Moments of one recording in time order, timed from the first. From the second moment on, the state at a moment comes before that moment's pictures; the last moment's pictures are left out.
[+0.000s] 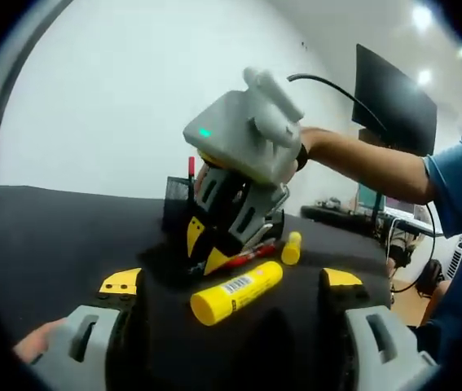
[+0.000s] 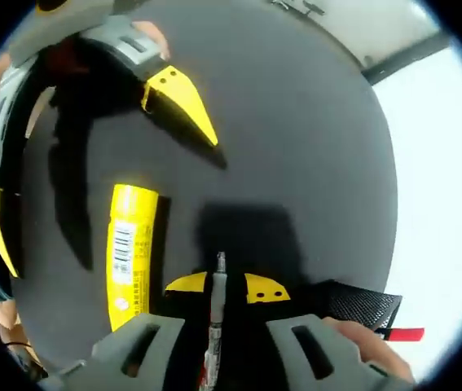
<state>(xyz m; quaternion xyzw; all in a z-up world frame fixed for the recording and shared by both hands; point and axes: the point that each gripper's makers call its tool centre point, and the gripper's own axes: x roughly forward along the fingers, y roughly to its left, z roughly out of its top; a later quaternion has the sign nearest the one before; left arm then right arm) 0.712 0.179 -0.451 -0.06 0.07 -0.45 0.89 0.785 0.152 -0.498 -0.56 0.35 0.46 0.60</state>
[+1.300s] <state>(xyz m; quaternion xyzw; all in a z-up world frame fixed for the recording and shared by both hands) 0.713 0.180 -0.452 -0.06 0.08 -0.45 0.89 0.747 0.129 -0.379 -0.40 0.24 0.48 0.74</state>
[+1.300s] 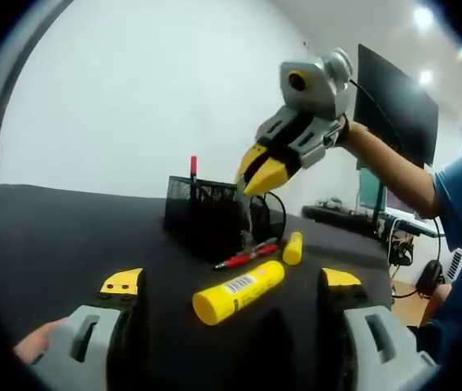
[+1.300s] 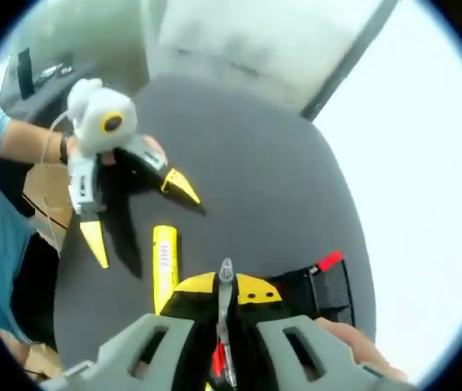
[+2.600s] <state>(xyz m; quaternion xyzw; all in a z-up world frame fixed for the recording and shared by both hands) 0.716 0.182 -0.453 -0.06 0.08 -0.44 0.89 0.809 0.104 -0.267 -0.25 0.14 0.41 0.86</state>
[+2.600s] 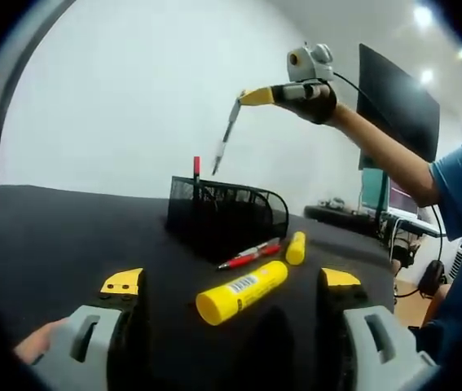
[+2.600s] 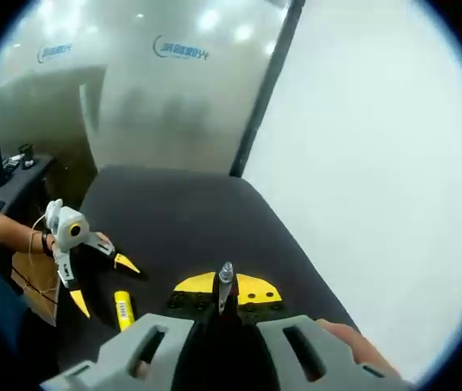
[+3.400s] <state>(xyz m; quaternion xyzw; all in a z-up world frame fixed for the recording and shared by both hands) 0.718 0.183 -0.453 -0.06 0.08 -0.44 0.89 0.830 0.105 -0.320 -0.25 0.19 0.42 0.85</state>
